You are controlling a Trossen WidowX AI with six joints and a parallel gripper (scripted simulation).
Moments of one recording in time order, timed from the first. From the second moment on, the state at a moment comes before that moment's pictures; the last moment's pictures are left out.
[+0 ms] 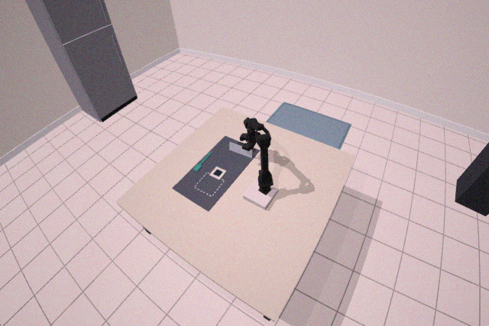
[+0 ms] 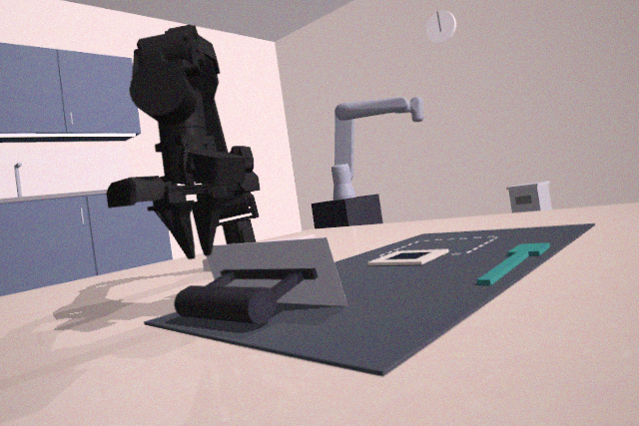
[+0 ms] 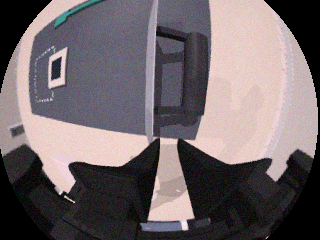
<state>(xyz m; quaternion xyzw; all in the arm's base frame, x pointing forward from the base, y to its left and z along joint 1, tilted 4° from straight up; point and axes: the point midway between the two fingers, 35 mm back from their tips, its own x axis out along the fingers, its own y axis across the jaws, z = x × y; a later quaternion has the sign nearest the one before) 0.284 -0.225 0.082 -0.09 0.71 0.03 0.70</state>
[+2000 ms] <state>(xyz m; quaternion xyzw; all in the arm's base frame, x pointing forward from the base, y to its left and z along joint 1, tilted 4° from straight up) 0.275 -0.158 0.077 -0.09 0.71 0.03 0.70</state>
